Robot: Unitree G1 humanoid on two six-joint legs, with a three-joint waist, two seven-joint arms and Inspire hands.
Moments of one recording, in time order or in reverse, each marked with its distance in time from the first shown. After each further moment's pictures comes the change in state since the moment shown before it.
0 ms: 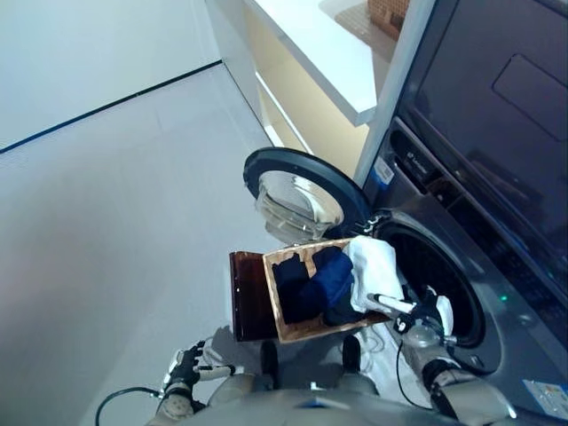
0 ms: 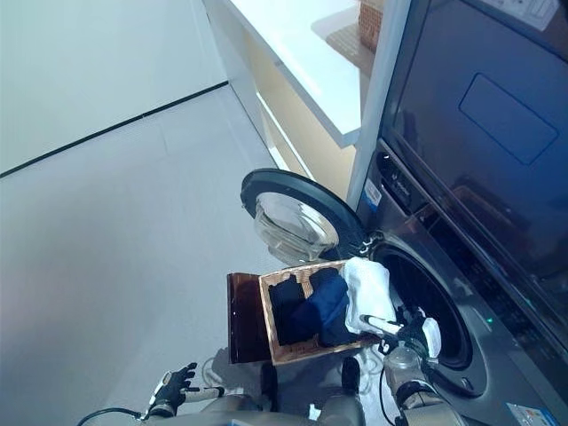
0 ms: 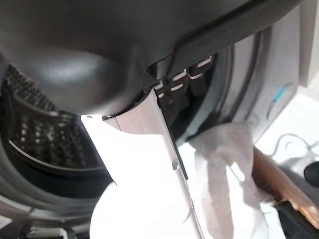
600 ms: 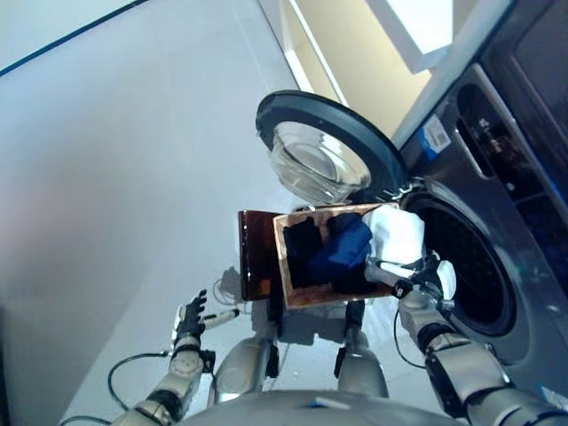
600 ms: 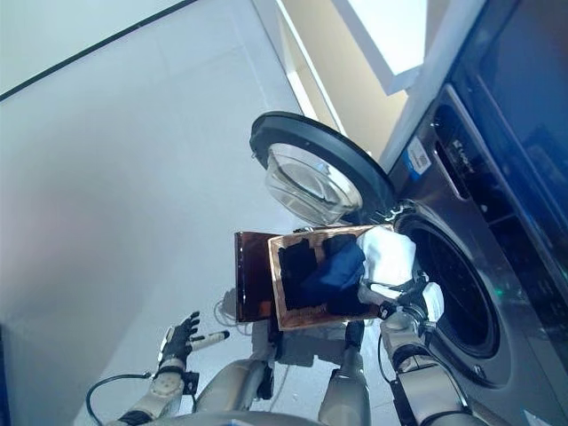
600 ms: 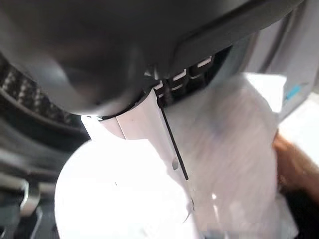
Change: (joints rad) left arm -0.117 -0.007 0.023 -0.208 -0.177 -0.069 0.082; right arm -0.180 -0.025 0.038 0.069 0.002 0.000 -0.059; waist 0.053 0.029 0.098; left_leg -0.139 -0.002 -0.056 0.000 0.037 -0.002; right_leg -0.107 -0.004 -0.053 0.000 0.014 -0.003
